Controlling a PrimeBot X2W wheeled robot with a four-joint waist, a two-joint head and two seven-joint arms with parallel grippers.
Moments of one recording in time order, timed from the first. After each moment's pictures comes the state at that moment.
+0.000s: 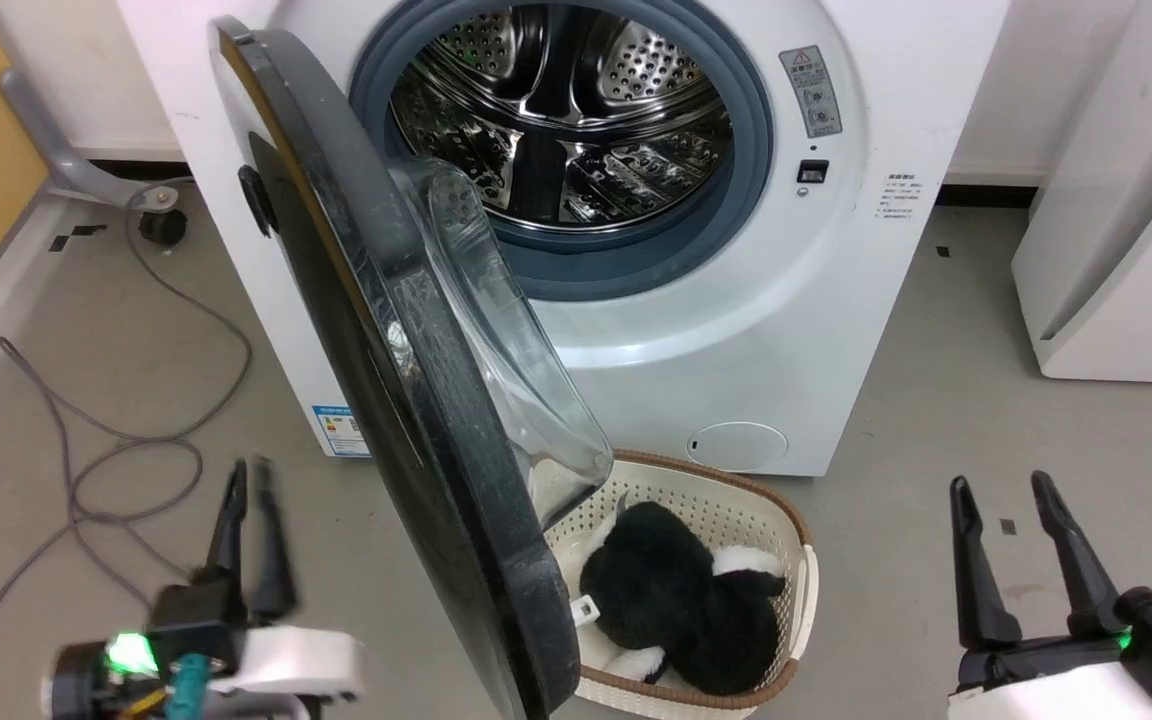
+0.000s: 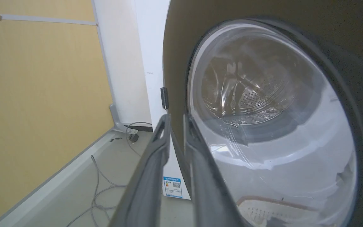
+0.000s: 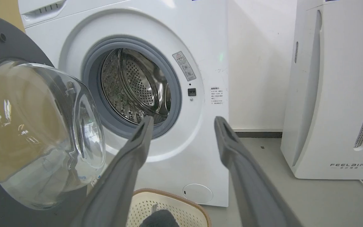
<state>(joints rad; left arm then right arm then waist) -0.02 0.07 -0.03 0.04 -0.03 0.19 -0.26 0.05 -0.05 -0.03 -0.02 0.18 0.13 -0.26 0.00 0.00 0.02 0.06</state>
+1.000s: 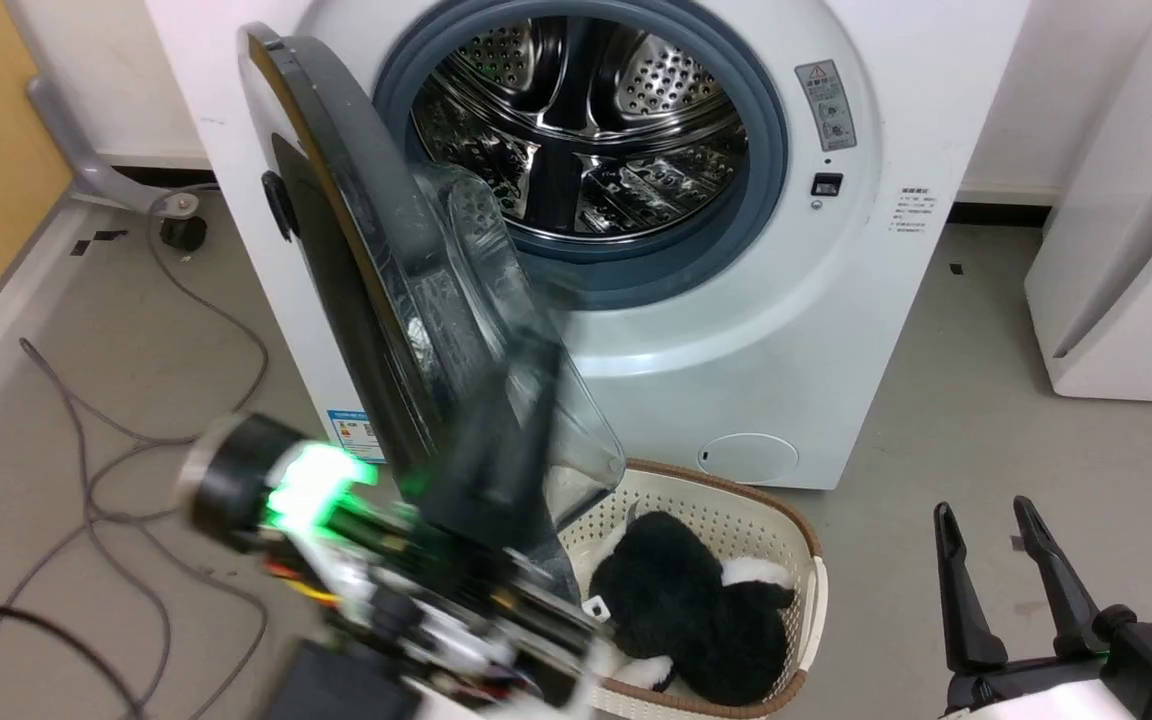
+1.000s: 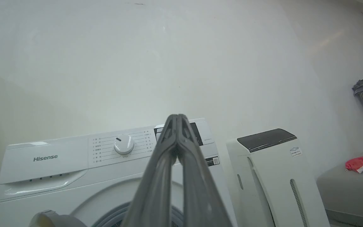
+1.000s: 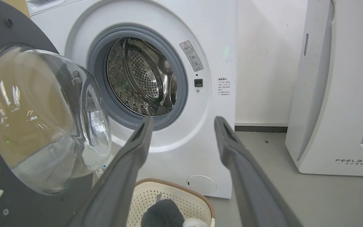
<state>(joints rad) -0.23 0.09 -0.39 -0.48 0.01 0.01 -0.26 0.08 -0.05 -0.01 0.00 0.16 0.13 -0.26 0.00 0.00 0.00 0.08</state>
